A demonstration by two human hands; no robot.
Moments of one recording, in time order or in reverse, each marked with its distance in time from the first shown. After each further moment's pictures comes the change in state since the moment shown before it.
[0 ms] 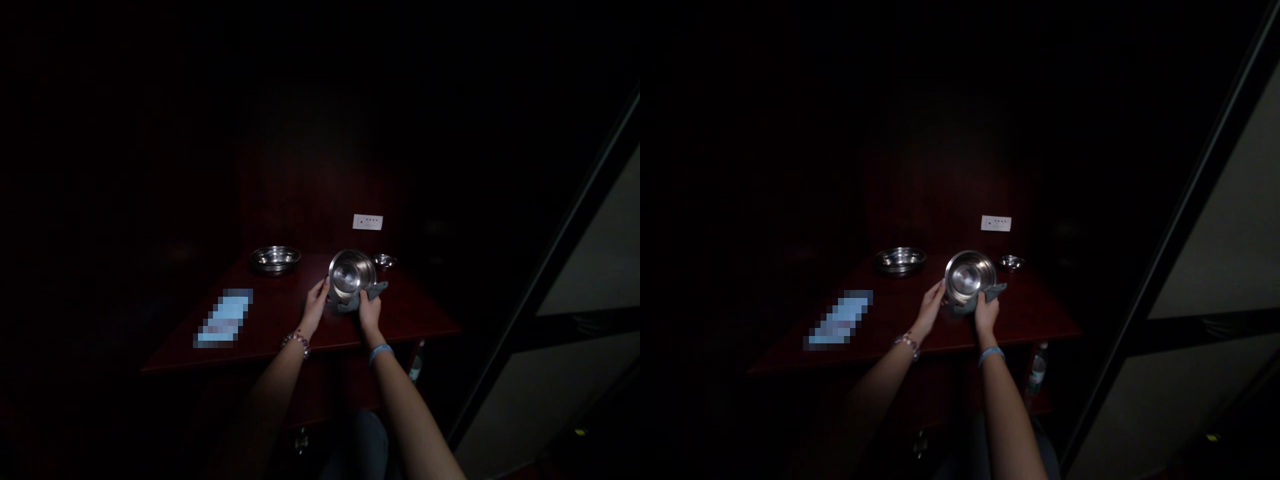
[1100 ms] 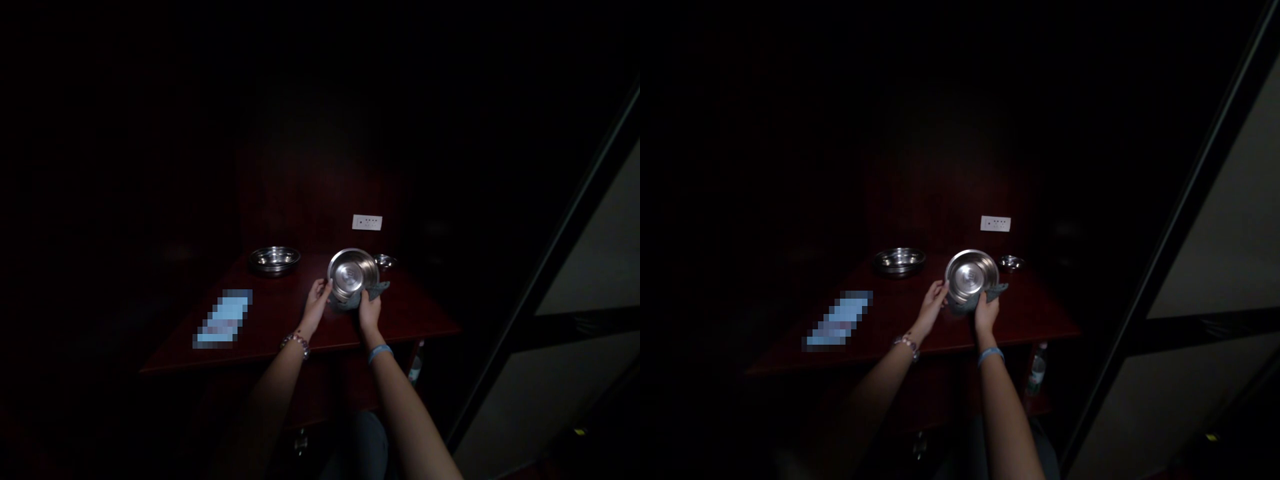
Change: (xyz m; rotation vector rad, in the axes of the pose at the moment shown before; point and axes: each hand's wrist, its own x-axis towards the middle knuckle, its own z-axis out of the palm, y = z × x) left_hand 0.000 -0.005 0.000 0.055 -0.003 -0.080; right_hand 0.002 0.005 0.001 0.013 -0.010 -0.024
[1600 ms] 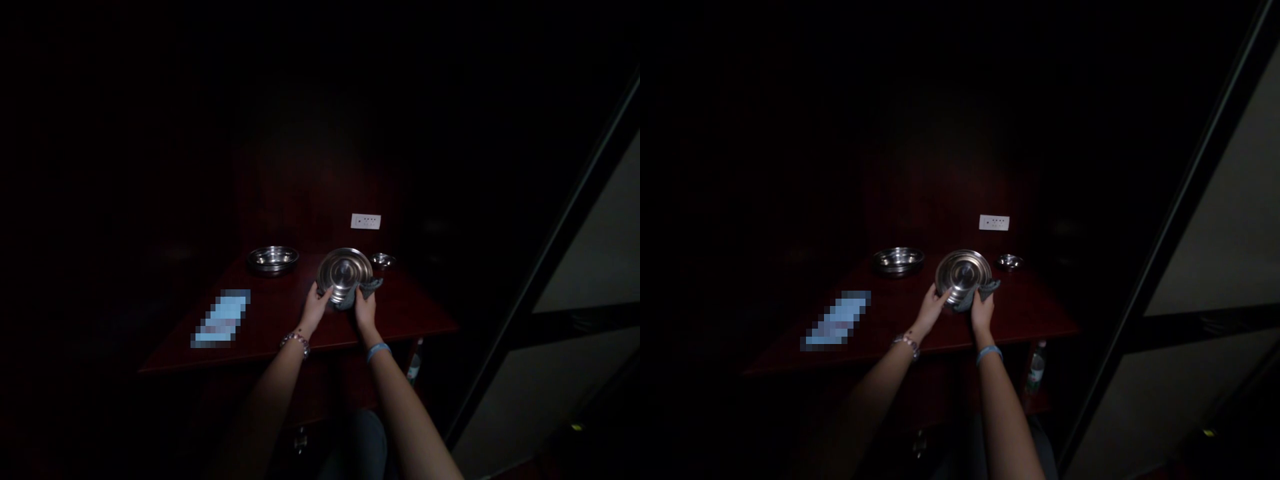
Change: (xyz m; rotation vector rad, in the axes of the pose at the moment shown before) left_hand 0.008 -0.020 0.000 -0.020 -0.011 0.067; right_hand -0.008 -0.009 0.002 0.085 -0.135 -0.020
